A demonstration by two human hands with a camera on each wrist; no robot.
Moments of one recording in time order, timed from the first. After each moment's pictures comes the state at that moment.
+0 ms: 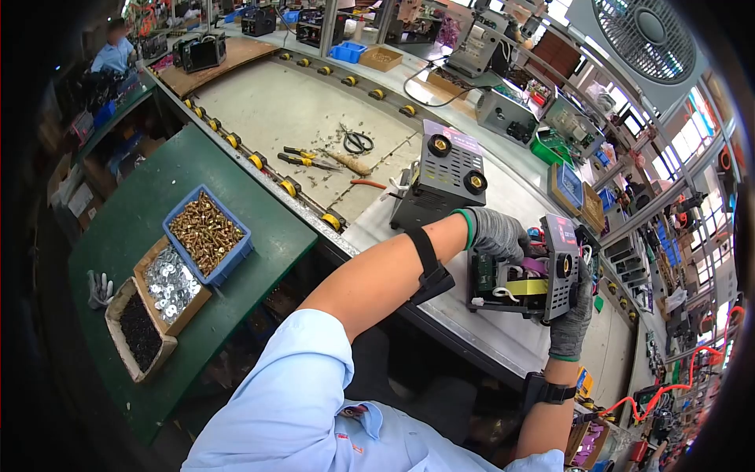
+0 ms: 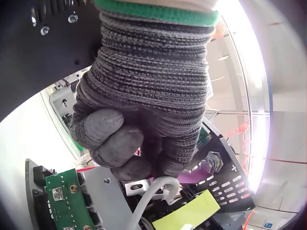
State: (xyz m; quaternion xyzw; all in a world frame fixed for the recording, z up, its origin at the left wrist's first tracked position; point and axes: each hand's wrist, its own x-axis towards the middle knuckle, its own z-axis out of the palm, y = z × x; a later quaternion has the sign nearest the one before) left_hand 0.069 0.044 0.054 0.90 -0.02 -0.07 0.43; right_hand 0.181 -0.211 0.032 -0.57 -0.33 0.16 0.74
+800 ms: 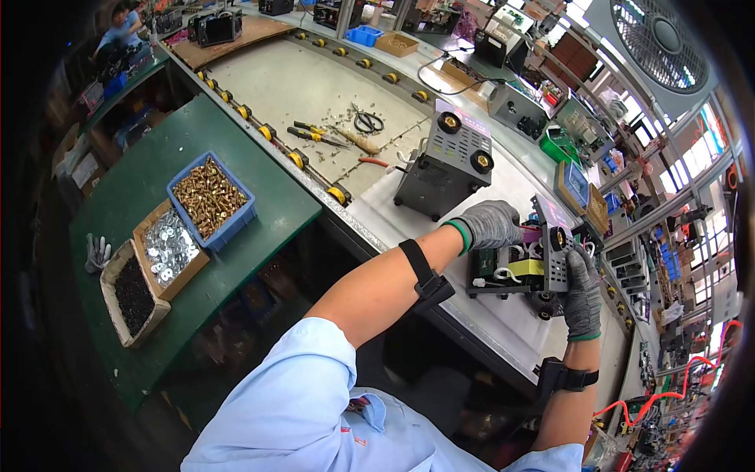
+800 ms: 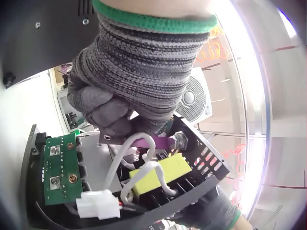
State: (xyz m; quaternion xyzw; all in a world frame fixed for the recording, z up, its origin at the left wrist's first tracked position) left_hand 0.045 0.021 0.031 0.87 0.16 0.09 0.46; right_hand 0.183 -0.200 0.074 -0.70 -0.35 0.23 0.58
